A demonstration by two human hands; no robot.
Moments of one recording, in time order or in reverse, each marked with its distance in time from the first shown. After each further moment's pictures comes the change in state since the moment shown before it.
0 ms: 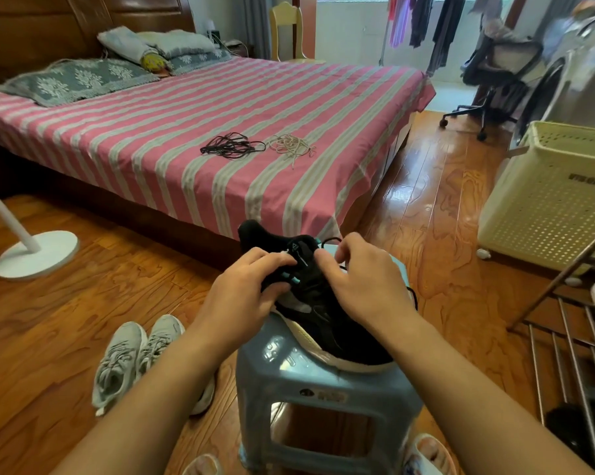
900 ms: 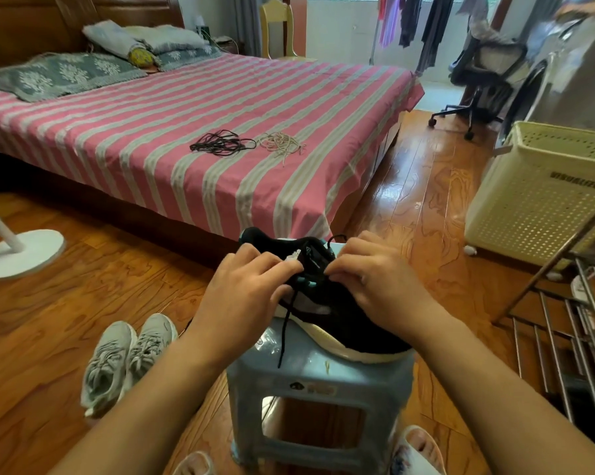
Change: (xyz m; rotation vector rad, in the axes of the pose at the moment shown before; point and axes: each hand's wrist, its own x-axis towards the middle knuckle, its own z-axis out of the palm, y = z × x) left_hand -0.007 0.020 0.004 0.380 0.022 0.278; right_hand -0.006 0.040 -0.027 -0.094 0.010 -0.620
